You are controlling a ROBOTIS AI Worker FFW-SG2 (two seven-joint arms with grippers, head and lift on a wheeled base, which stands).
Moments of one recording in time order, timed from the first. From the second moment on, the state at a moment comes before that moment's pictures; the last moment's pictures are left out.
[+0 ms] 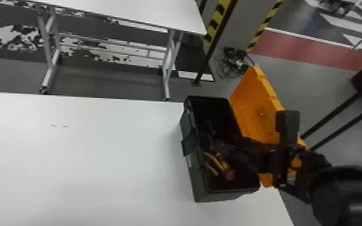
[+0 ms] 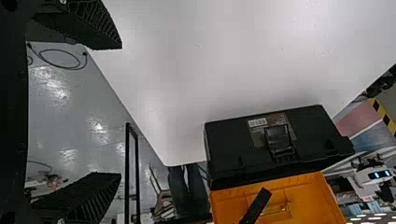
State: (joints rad) left arm 0.47 0.06 0.09 -2.21 0.03 1.52 -1.10; right arm 0.43 -0.33 -0.40 -2.28 -0.33 1.07 0.43
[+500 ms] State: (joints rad) left arm 0.45 0.05 0.12 -2.19 0.09 1.17 -0.82; right arm 0.58 -0.06 -0.23 -2.59 -0.39 1.17 0.42
